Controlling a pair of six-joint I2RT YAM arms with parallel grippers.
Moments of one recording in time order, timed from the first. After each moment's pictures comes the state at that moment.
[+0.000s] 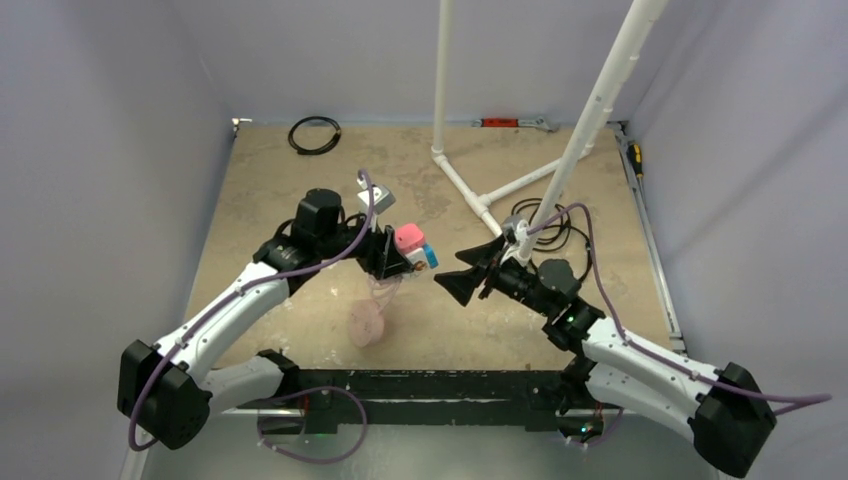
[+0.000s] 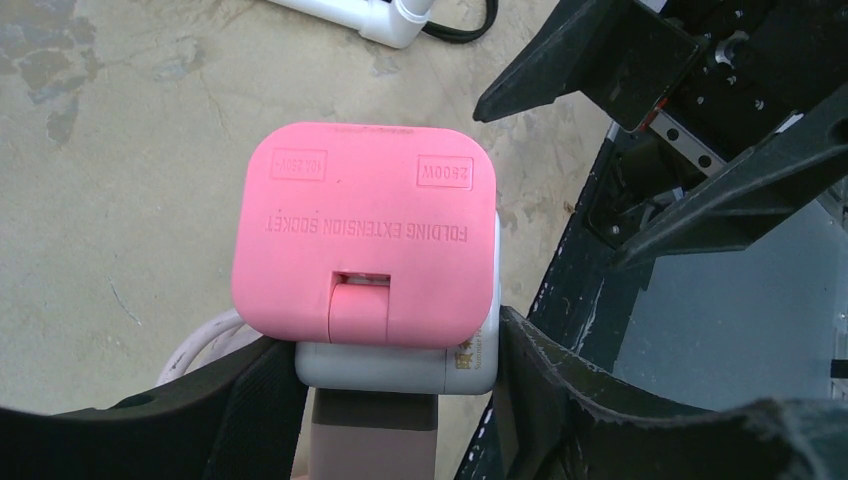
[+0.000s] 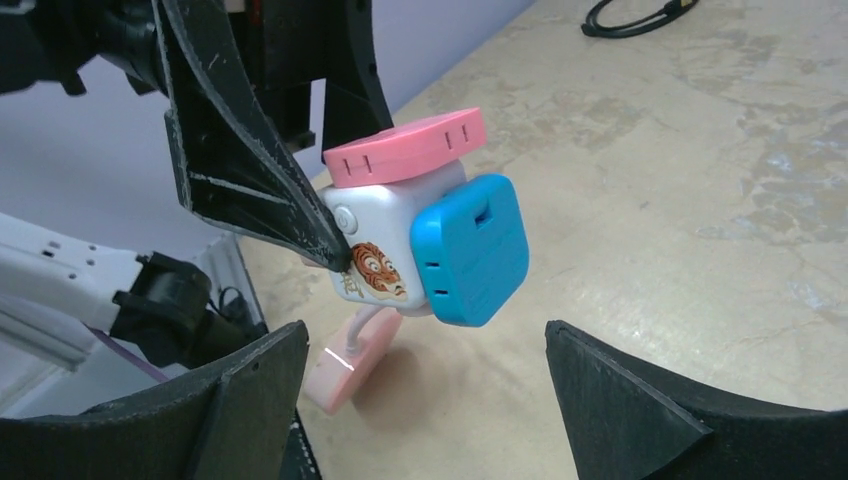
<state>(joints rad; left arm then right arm) -0.51 1.10 0.85 -0.27 0.64 -0.18 0.74 0.83 0.36 0.50 -0.25 0.49</state>
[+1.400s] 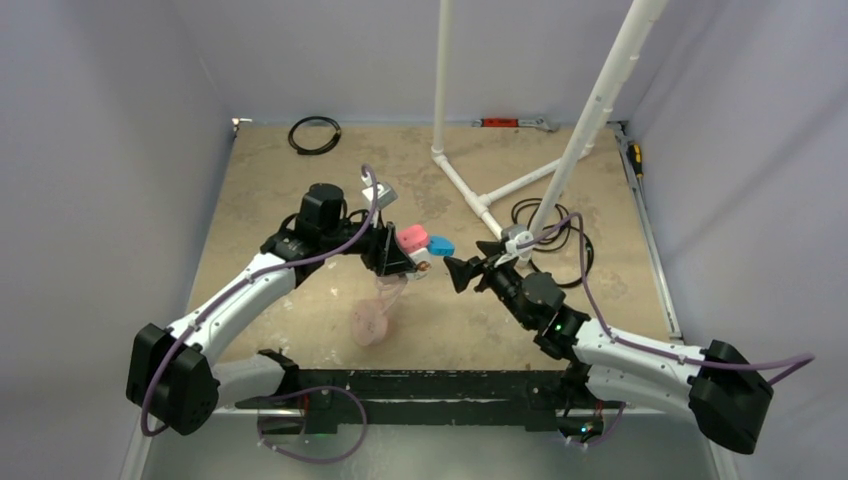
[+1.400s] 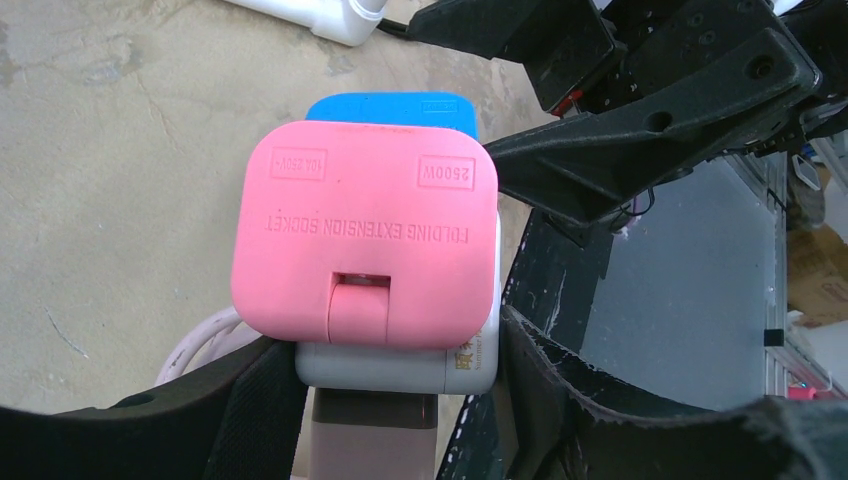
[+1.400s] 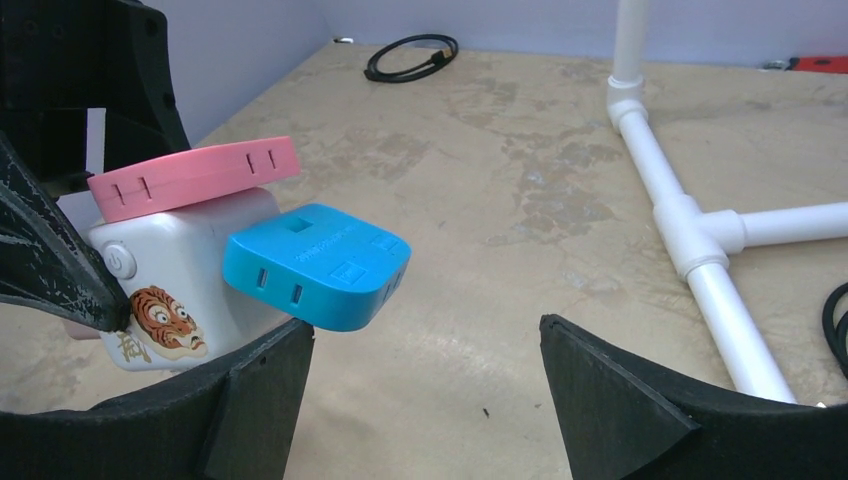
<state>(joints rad) -0.48 1.18 0.85 -0.20 0.79 -0.21 0.92 0.93 0.31 0.63 0.35 0.25</state>
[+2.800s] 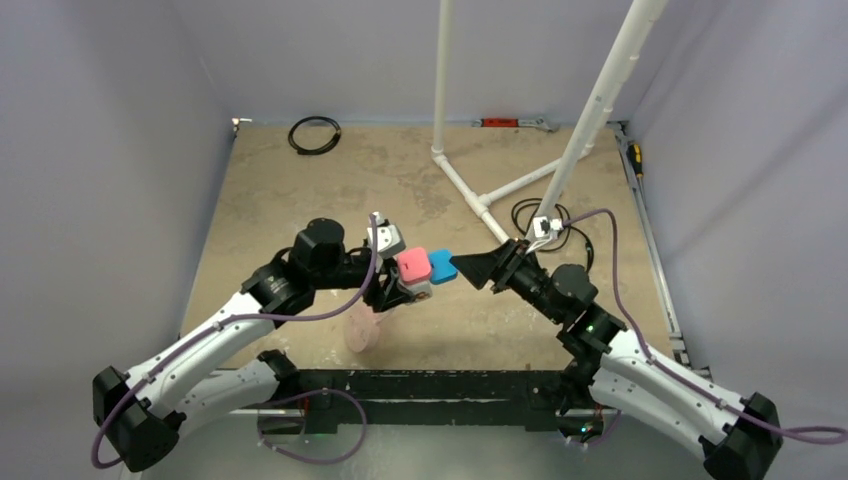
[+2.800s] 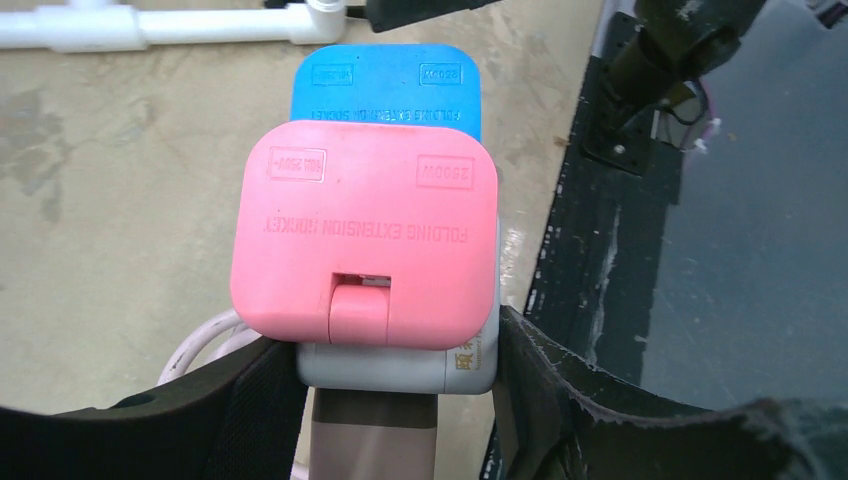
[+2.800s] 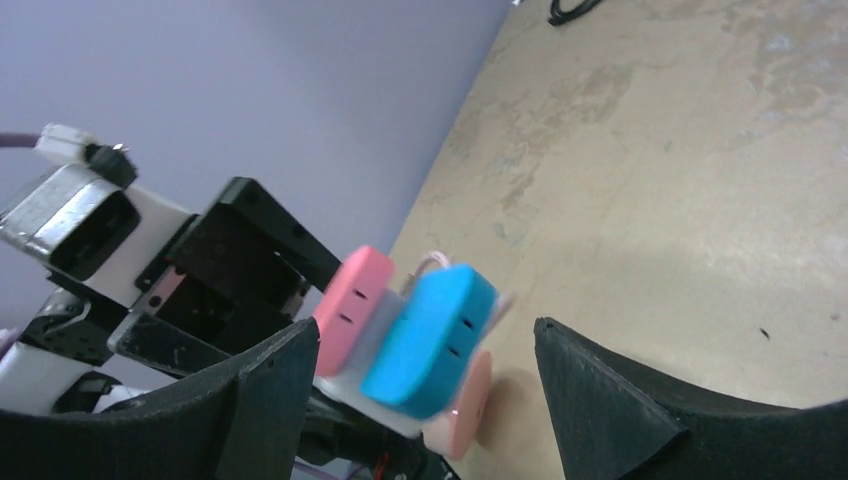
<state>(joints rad) -0.72 0.93 0.79 -0.32 0.56 0.03 0.82 0.67 0.42 0.27 0.03 0.89</state>
